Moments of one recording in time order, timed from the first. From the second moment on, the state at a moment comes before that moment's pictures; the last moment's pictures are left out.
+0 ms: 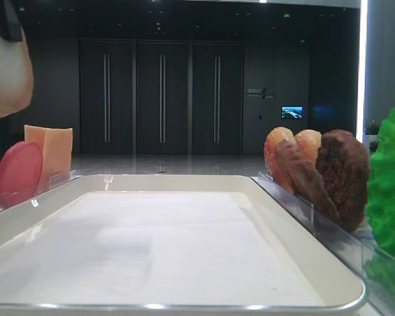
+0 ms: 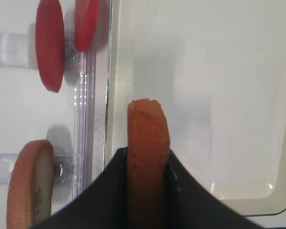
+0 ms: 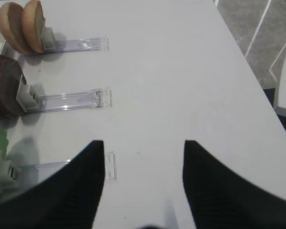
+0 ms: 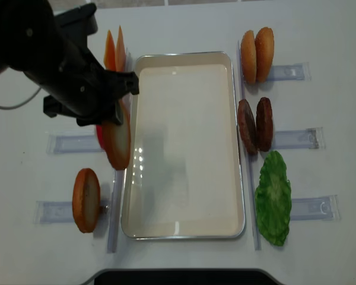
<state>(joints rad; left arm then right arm) -0.56 1.41 -1.11 0.06 1.00 -0.69 -0.06 -0.01 -0.51 0.00 1.13 -0.02</state>
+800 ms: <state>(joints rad) -0.56 1.78 -1.11 -0.61 0.53 -0.10 -0.06 -0.01 -0.51 0.01 1.13 -0.02</state>
